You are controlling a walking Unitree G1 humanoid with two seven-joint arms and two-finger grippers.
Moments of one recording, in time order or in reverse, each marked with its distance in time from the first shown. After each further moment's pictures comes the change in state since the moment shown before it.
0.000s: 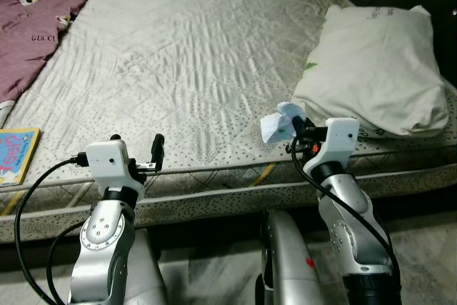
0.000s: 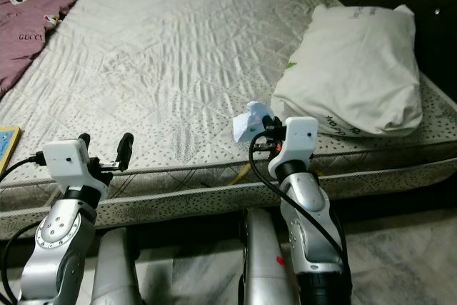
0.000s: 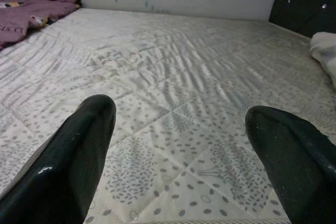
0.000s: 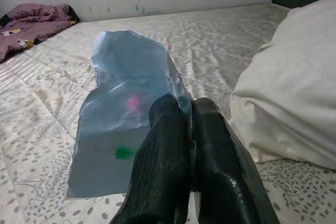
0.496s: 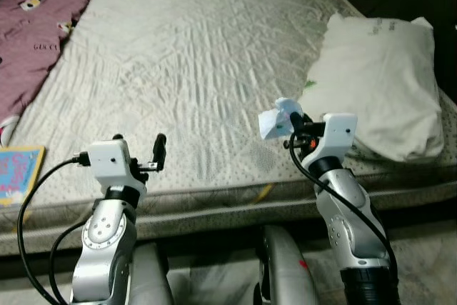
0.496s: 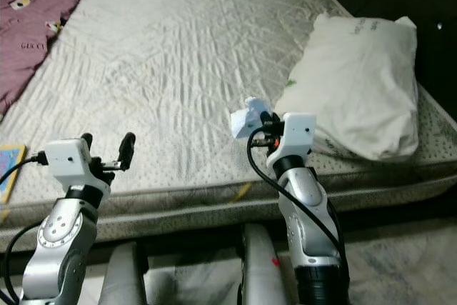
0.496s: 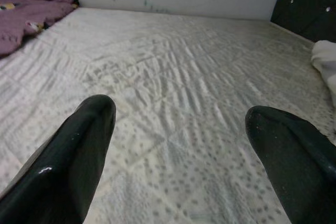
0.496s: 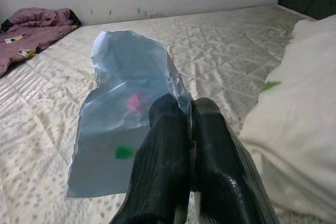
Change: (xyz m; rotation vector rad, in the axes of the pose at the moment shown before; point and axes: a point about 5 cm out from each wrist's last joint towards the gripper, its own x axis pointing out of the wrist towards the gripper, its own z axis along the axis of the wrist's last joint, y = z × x) left arm 0.001 -0.003 0.000 0.008 0.002 -0.011; right arm 0.006 0.003 0.003 0.007 -0.011 0.008
